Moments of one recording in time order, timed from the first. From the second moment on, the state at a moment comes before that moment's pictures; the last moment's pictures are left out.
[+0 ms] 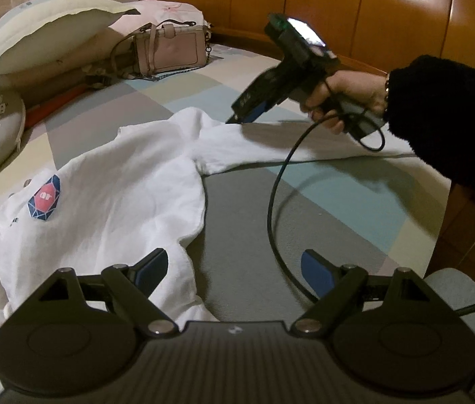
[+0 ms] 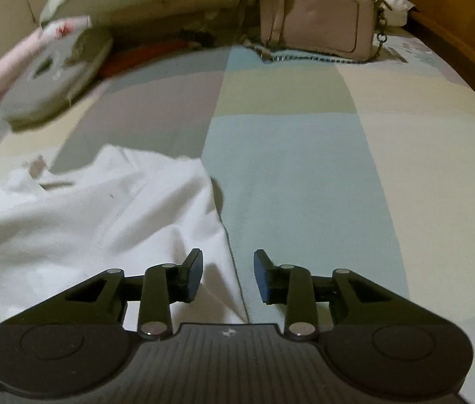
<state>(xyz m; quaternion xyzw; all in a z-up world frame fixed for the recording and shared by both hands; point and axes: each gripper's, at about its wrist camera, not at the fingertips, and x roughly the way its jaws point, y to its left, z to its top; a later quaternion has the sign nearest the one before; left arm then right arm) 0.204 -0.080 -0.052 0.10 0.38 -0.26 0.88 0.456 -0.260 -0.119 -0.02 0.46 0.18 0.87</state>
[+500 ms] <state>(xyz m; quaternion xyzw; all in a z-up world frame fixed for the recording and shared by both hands) 0.214 -0.070 -0.056 0.08 0.37 -0.26 0.89 0.481 -0.238 -0.112 -0.10 0.43 0.15 0.88</state>
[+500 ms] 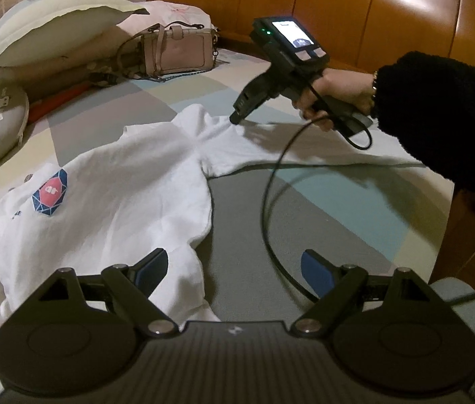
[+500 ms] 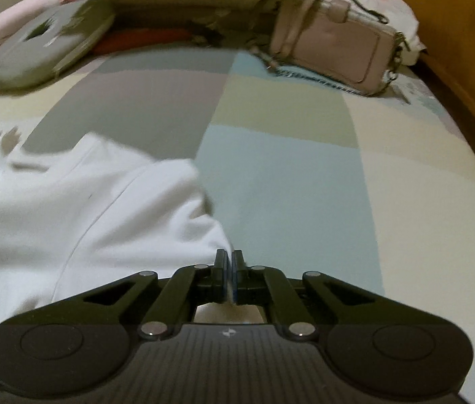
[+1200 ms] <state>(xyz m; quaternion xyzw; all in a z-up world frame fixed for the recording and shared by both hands) 0.212 -0.078 -0.054 0.08 0.37 -0.28 0.88 0.420 -0.383 -0.101 -0.07 0.46 0.08 0.88</state>
